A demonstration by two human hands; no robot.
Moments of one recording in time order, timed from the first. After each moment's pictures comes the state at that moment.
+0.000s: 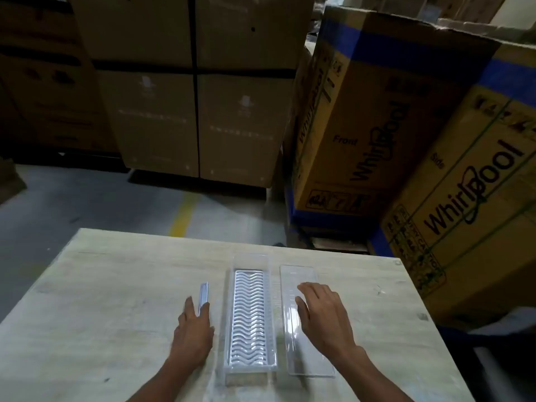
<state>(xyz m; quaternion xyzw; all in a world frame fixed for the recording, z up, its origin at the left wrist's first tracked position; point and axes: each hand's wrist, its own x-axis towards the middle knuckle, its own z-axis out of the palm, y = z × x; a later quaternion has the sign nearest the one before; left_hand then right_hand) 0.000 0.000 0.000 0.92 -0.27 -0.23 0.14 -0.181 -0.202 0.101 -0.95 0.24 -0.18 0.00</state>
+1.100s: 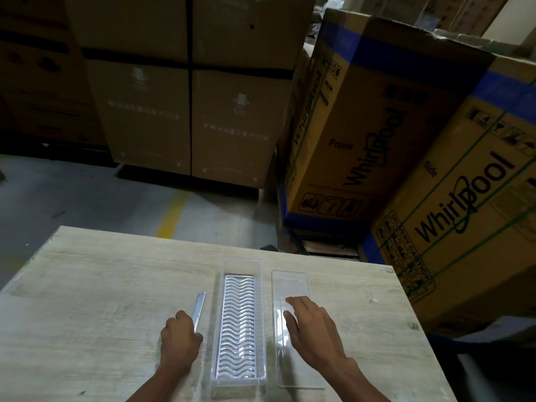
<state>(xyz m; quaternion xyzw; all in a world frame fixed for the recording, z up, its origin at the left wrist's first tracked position) 0.016 -0.015 -0.024 0.94 -0.14 -0.21 0.21 -0.179 -0.200 0.097 -0.96 0.24 -0.09 0.09</state>
